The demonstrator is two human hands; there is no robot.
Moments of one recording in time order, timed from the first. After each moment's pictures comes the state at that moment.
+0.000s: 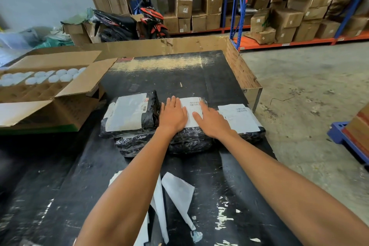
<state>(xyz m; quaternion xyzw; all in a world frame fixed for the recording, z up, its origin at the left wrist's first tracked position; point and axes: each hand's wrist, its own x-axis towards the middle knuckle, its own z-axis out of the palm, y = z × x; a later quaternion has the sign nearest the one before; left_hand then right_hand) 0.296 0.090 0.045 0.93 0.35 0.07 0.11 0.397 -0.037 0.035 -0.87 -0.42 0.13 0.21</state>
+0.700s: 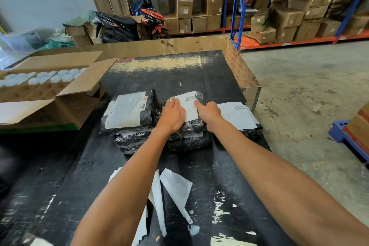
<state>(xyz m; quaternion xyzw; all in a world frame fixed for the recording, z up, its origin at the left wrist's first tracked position) 0.289 0.086 0.040 0.93 0.31 0.09 0.19 0.387 -0.025 0.061 -0.77 -0.14 0.27 0.55</state>
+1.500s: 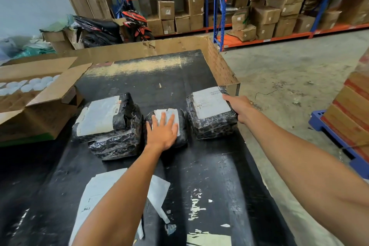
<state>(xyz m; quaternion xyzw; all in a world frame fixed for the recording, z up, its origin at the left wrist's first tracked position) 0.297 0.031 -0.001 0.93 0.35 -0.03 0.08 0.519 -0.143 0.051 -0.73 -0.04 0.27 0.62</state>
